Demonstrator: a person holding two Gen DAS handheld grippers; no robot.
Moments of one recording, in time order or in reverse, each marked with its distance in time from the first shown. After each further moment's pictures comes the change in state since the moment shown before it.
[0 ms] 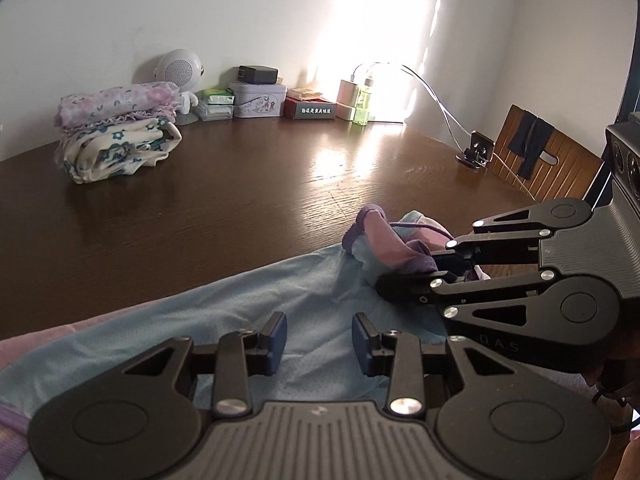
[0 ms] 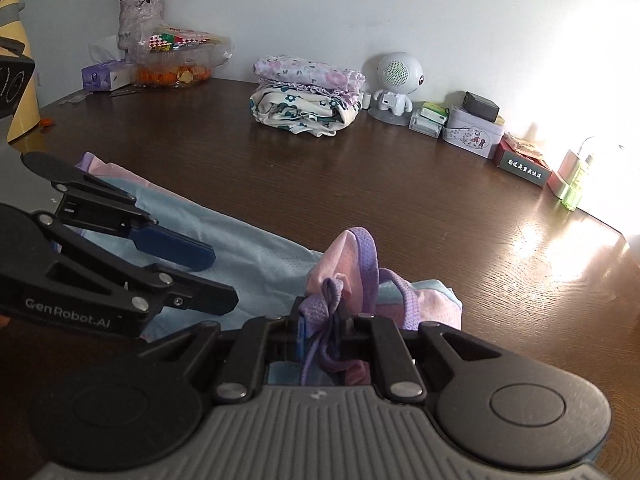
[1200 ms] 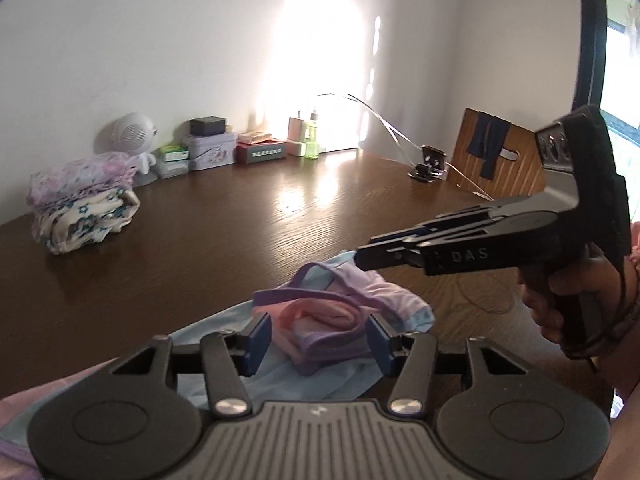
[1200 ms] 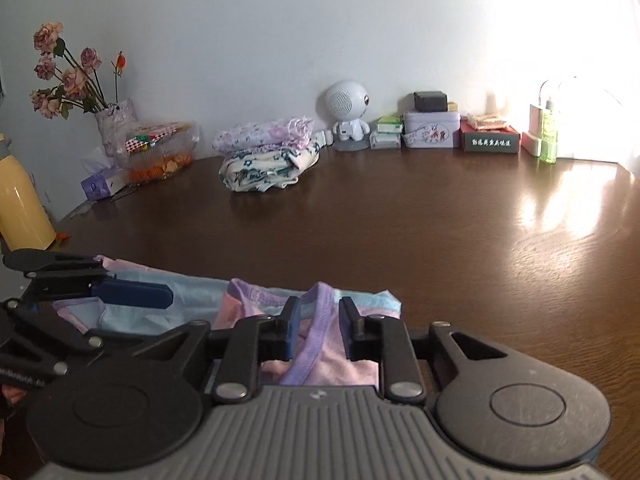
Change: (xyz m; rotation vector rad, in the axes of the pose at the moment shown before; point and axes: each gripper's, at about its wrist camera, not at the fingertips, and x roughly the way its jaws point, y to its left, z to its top) left arm -0.028 -0.061 0.013 0.169 -0.084 -0.046; right arm -0.041 -0.090 -0.015 0.271 -0.149 0.109
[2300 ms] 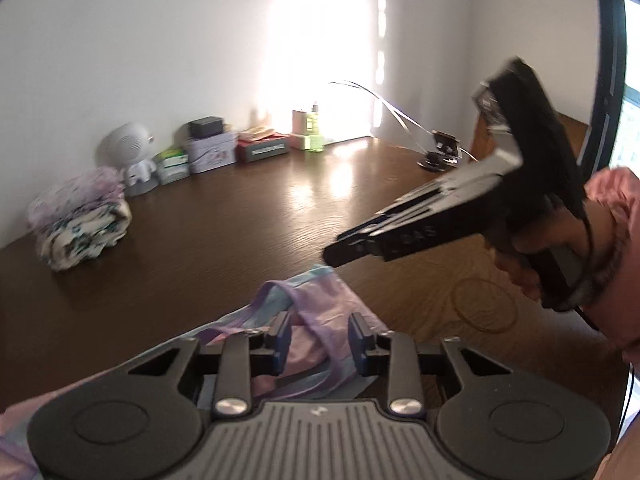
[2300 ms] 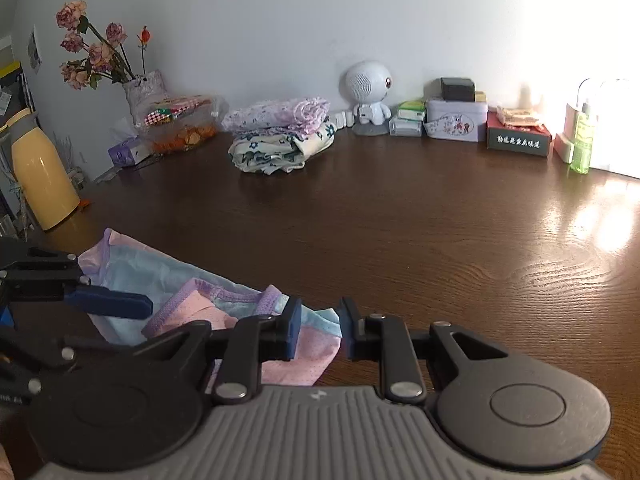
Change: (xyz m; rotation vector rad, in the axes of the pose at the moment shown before) left arm 0.031 -0.056 0.020 0.063 0.062 0.115; right arm 0.033 -0.053 0.032 -0.088 0.164 0.197
